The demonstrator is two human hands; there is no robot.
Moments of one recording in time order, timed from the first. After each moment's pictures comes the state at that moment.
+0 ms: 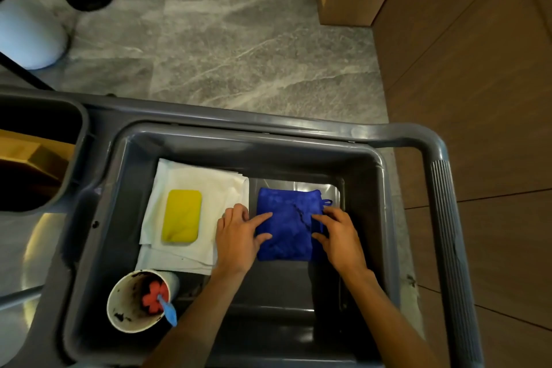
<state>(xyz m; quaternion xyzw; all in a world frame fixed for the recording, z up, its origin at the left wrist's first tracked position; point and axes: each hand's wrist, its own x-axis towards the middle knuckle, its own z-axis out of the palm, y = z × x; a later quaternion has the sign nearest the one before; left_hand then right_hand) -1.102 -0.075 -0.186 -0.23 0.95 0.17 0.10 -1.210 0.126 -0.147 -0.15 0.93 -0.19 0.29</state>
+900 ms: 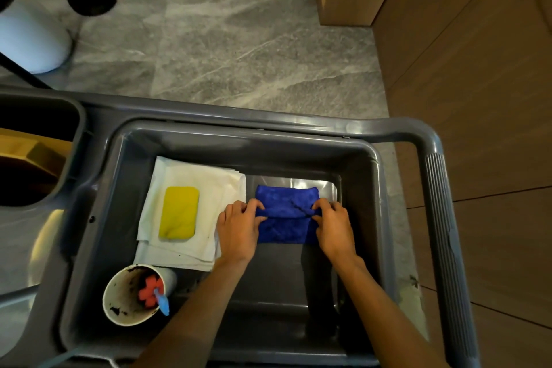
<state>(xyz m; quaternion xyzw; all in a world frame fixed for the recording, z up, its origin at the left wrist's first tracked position) -1.122 -0.071 -0.178 -0.28 0.94 0.19 0.08 -1.223 0.111 -0.159 -0.13 0.94 -0.20 0.24</state>
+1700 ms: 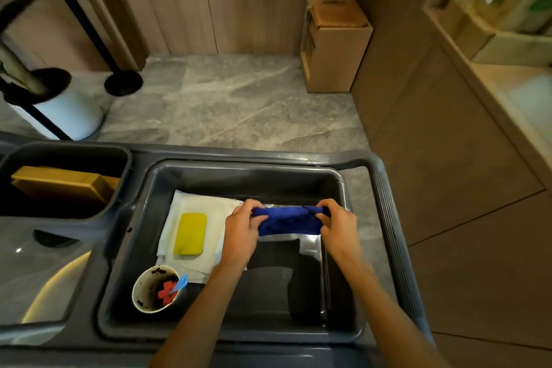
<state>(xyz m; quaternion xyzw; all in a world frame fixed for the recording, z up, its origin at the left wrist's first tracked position) -1.115 -0.055 -0.050 -0.25 0.86 0.43 -0.10 -1.210 0.139 -0.034 -0.14 0.91 -0.38 0.14</state>
